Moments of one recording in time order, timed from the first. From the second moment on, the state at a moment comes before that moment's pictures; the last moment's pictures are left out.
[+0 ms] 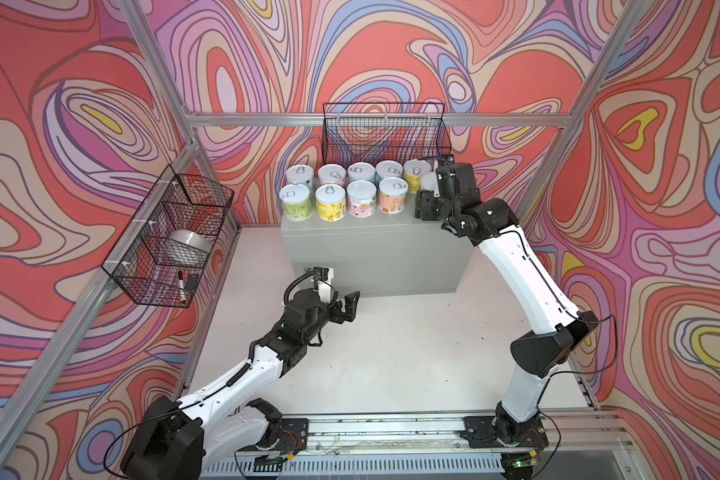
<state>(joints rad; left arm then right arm) -0.54 1.07 0.54 0.20 -0.03 -0.34 0.47 1.83 2.21 -0.91 0.32 0.27</state>
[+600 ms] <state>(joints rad) -0.54 1.07 0.54 0.20 -0.04 -0.34 0.47 1.83 2.21 -0.87 0.30 0.27</state>
